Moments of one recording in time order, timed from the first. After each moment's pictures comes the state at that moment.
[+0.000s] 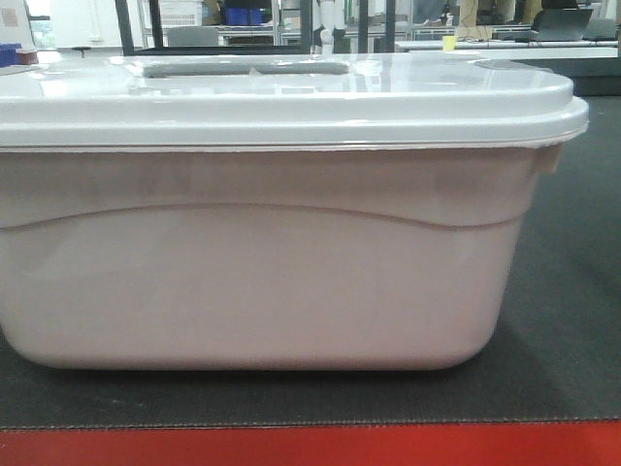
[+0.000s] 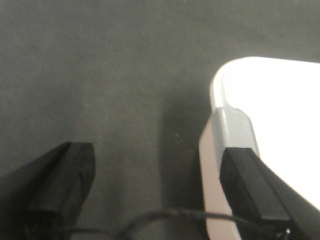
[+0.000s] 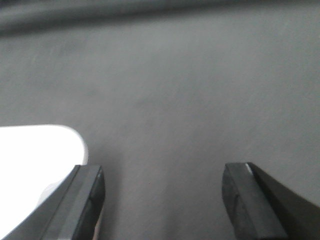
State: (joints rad) left arm -0.10 0.79 -0.90 -0.17 0.75 -0.03; right arm 0.05 0.80 -0.87 0.17 0.56 0.11
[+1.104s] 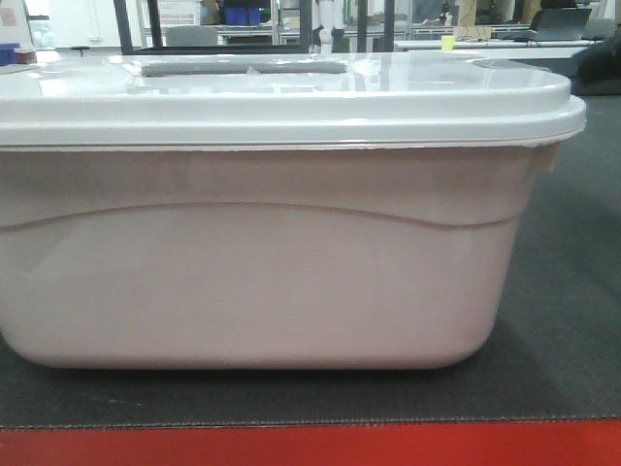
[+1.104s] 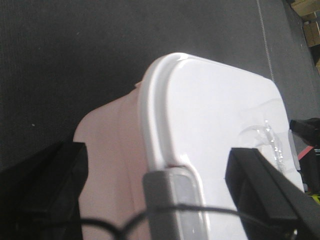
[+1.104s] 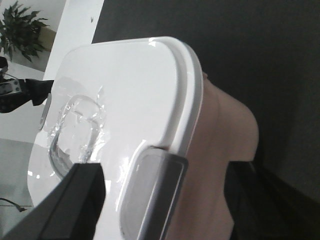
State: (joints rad) left arm 0.30 1.51 -1.09 -1.15 1.20 0.74; right arm -0.28 1.46 -0.99 1.22 1.20 -0.80
